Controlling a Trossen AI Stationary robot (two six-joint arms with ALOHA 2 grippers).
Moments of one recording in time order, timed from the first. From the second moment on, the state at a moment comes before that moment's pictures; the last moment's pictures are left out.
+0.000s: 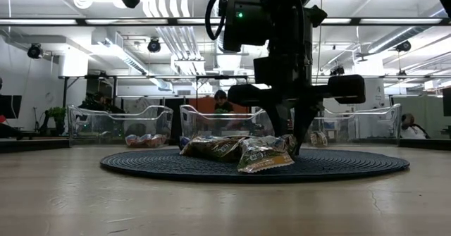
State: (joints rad) left arm 0.24 0.82 0.93 -0.29 0.18 -0.08; right arm 0.08 2.01 1.37 -0.82 -0.05 -0.89
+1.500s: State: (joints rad) left arm 0.24 0.81 0.93 -0.29 0.18 -0.08; right arm -0.09 1.55 1.54 -1.02 -0.05 -0.39
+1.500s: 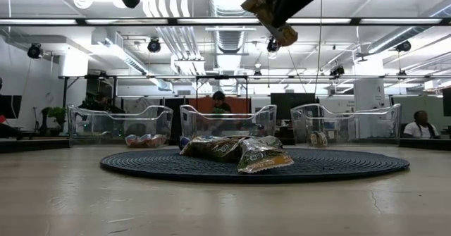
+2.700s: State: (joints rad) left arm 0.24 0.81 0.93 -0.29 0.18 -0.08; right arm -0.70 1.55 1.52 -1.18 -0.06 -0.53
